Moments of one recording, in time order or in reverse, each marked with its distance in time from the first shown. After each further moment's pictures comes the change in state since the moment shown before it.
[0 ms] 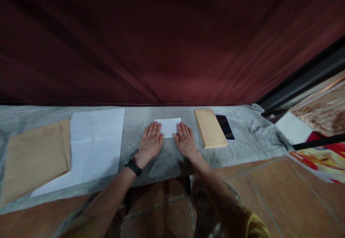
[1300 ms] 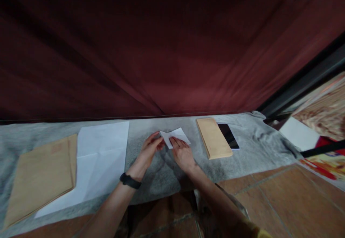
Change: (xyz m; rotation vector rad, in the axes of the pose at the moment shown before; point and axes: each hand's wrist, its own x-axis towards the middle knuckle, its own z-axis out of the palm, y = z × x) left_hand 0.020 -0.014 -0.031 -1.613 -0.005 -0.547; right_hand 0.004 -0.040 -0.028 0.170 0.014 -0.187
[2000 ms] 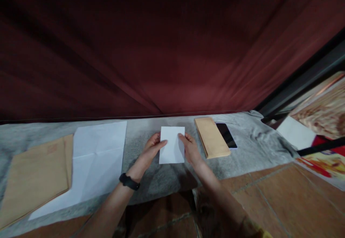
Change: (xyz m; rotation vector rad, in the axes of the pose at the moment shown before) left_hand -0.016 0.011 0.018 0.080 -0.223 0.108; right_hand 0.018 0.010 -0.018 1.478 0.219 0.592
